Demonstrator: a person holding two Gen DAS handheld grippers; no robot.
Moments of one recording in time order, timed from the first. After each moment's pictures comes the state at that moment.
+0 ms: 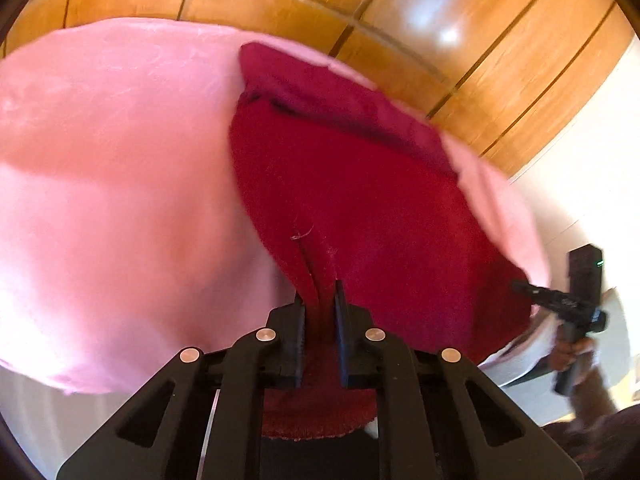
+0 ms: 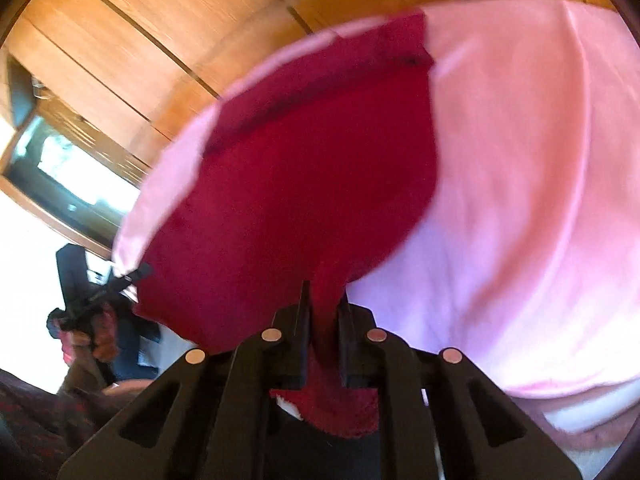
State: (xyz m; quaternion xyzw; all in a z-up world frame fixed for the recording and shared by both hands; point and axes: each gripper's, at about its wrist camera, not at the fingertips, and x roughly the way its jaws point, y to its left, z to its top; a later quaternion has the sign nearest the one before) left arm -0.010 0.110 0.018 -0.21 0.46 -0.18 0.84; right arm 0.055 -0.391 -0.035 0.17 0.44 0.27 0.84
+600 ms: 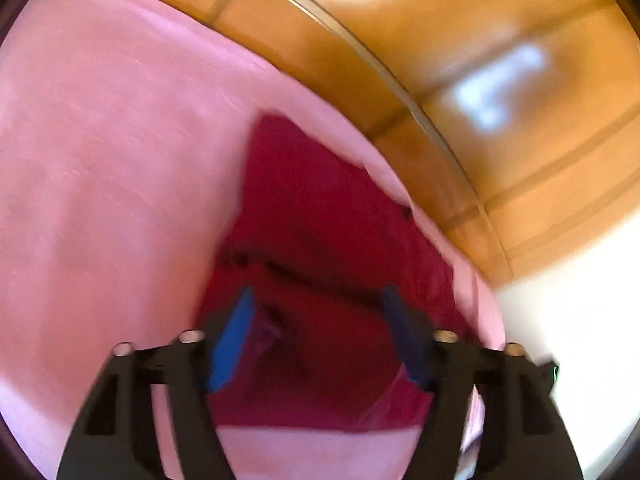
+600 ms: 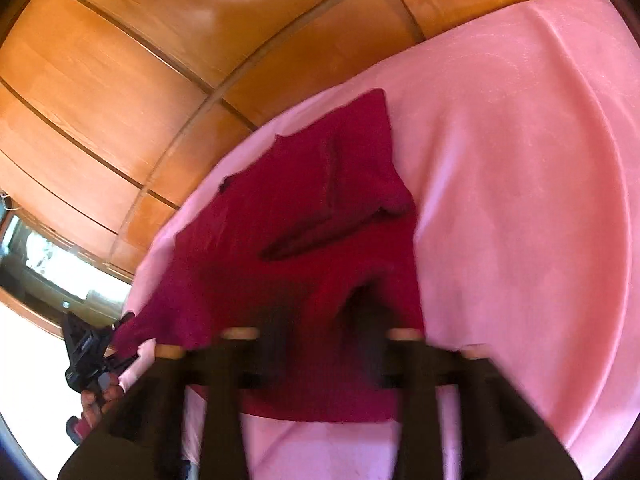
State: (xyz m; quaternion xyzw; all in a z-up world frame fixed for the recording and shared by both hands) left arm 0.160 0.140 0.023 -0.36 0.42 -0.10 0.82; right arm 0.192 -0.417 -0.014 0.27 0.40 0.18 0.86
